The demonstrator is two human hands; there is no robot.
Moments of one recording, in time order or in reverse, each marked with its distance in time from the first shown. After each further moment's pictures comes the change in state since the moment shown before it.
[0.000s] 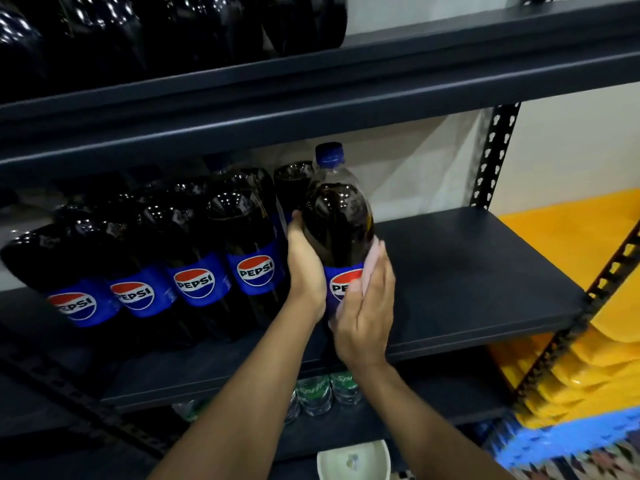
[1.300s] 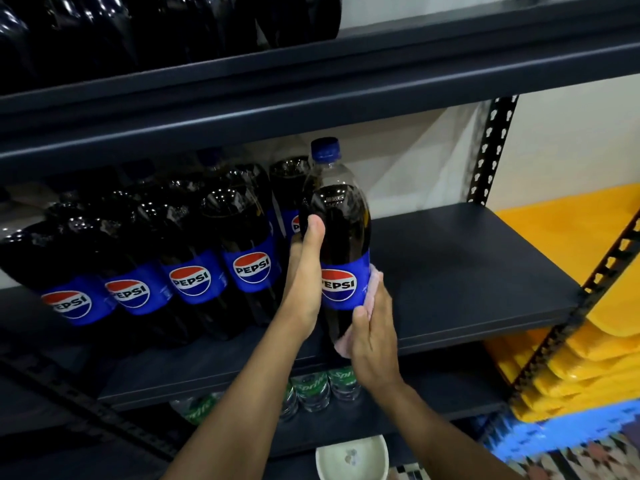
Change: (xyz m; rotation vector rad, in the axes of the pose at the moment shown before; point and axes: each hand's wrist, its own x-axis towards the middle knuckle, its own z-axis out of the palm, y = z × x) left_hand -0.009 -0.014 -0.027 0.243 -0.263 0.143; right_hand -0.026 0.034 -0.029 0.090 -0.266 0.115
